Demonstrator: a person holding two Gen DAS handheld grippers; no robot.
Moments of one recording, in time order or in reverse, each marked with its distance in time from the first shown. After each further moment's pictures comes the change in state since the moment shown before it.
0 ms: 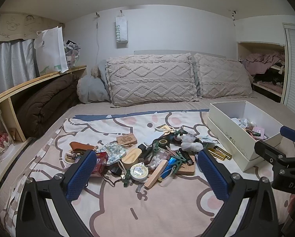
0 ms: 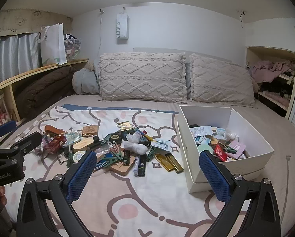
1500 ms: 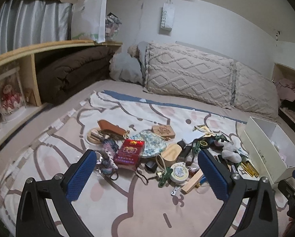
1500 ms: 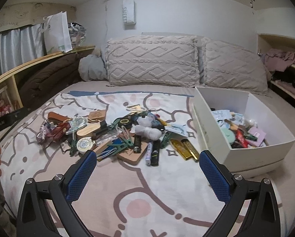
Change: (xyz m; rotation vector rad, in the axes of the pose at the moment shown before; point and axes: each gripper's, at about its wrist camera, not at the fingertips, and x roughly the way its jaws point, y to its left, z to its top) left arm 0.048 0.102 -0.016 -0.269 0.102 0.102; right arm 0.047 0.017 -0.022 0.010 0.097 0.079
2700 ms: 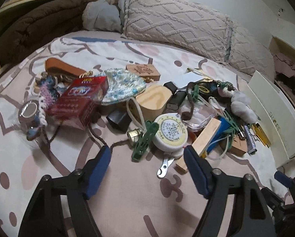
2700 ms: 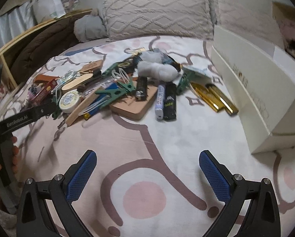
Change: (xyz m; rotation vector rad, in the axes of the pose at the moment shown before) left arm 0.128 -0.027 -0.067 0.029 0.310 -0.118; right arm 0.102 -0.005 -0.055 0.050 0.309 0.073
